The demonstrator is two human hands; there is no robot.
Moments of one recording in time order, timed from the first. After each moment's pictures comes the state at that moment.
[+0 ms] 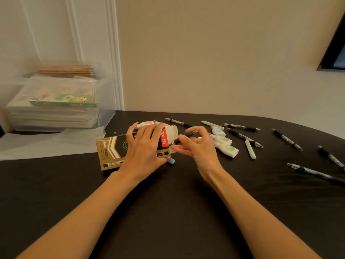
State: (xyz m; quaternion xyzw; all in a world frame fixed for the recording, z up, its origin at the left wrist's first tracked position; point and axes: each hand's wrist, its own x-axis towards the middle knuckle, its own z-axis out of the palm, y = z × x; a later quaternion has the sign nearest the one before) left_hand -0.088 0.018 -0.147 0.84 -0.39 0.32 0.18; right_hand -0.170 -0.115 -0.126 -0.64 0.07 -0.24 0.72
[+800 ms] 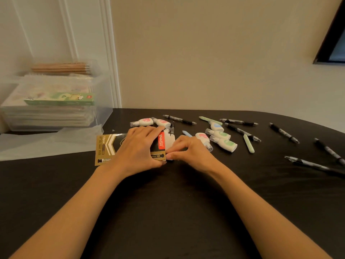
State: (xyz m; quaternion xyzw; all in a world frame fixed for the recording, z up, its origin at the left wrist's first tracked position) left_hand -0.084 0.036 -0.133 0.85 -0.46 0.19 0.17; right_hand -0.167 -0.121 -0.132 -0.89 0.00 -0.12 0.44
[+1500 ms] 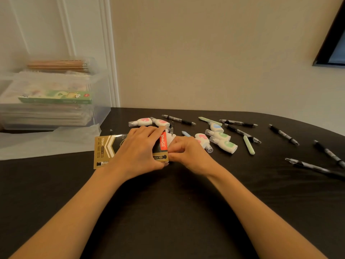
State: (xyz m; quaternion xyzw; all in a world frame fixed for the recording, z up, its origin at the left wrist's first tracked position) left_hand -0.092 0.033 -0.128 0.86 -0.46 0.17 0.14; right_hand -0.168 -0.111 -0.125 -0.91 -0.03 -0.12 0.40
